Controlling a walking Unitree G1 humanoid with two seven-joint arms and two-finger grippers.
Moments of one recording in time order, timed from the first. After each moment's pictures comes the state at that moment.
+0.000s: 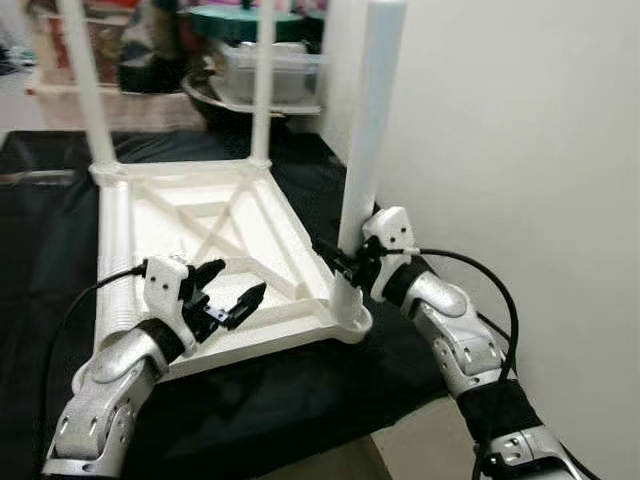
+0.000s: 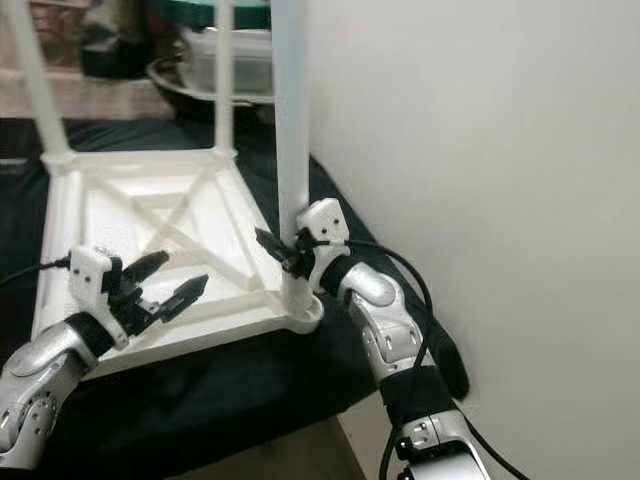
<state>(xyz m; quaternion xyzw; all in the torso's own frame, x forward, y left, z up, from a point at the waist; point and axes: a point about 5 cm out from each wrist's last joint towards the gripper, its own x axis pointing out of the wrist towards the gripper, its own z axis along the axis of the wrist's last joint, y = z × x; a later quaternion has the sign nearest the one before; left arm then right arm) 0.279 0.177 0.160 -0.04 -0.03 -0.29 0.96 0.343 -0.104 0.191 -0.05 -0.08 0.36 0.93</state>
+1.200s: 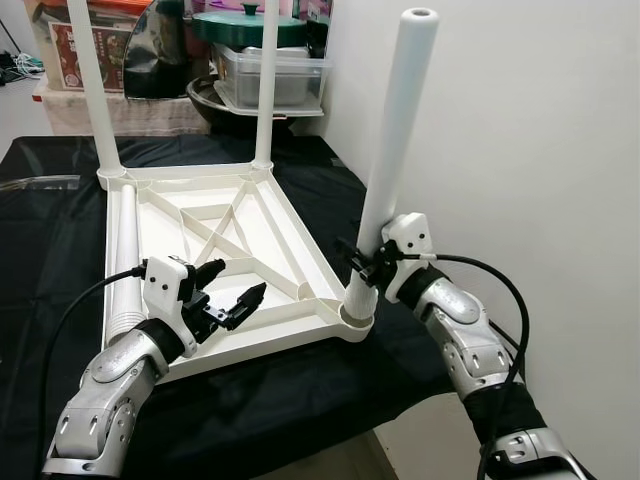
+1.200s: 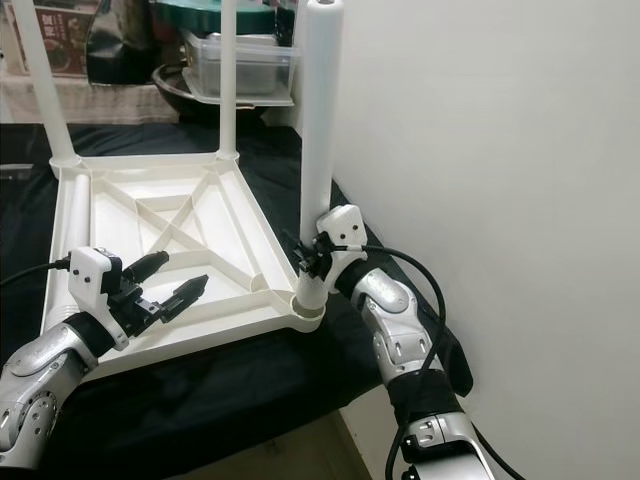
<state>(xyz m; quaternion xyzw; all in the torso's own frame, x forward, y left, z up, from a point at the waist) 0.279 0.176 0.161 -0.04 -0.03 -0.29 0.96 0.345 -0.125 0.184 -0.06 -0.10 0.33 0.94</state>
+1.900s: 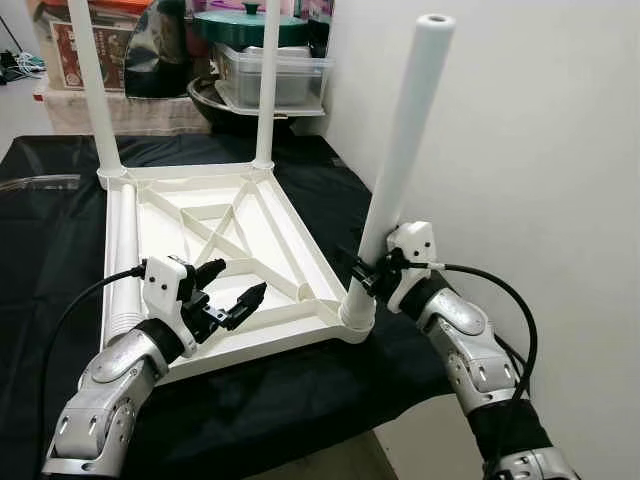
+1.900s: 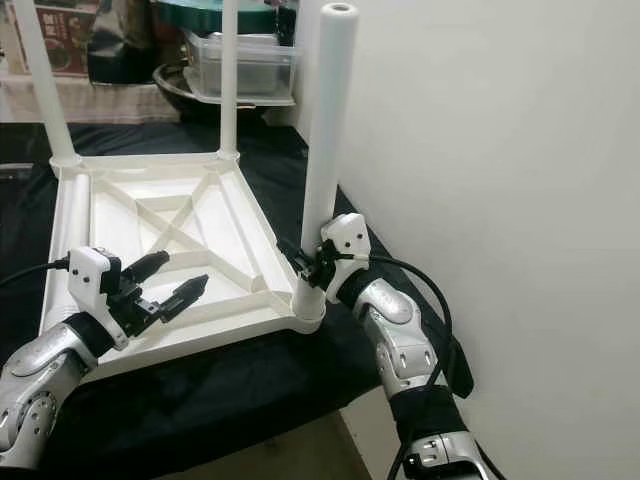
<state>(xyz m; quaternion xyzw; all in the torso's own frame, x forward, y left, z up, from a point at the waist) 0.278 0.176 0.161 -0.05 -0.03 -0.29 0.95 0.333 -0.121 0.177 -0.02 -0.08 0.34 0.93</state>
